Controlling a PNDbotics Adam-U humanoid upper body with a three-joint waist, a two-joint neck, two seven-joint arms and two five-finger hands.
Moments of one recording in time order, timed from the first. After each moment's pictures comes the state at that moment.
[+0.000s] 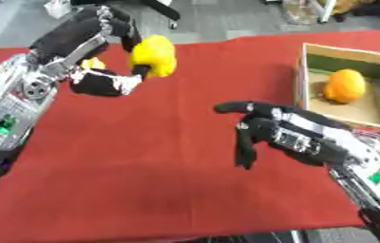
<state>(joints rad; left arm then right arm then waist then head) -0.71 0.54 -0.42 -1.69 -0.49 -0.21 -0.26 -0.38 -0.45 0.48 -1.97 -0.41 0.10 0.55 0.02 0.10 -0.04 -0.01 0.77</state>
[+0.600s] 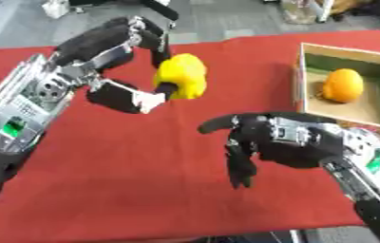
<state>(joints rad) -0.76 0.54 -0.50 -1.74 -0.30 -0.18 -0.34 -0.41 -0.45 0.46 -1.93 -0.51 0.23 0.69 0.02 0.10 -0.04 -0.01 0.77</state>
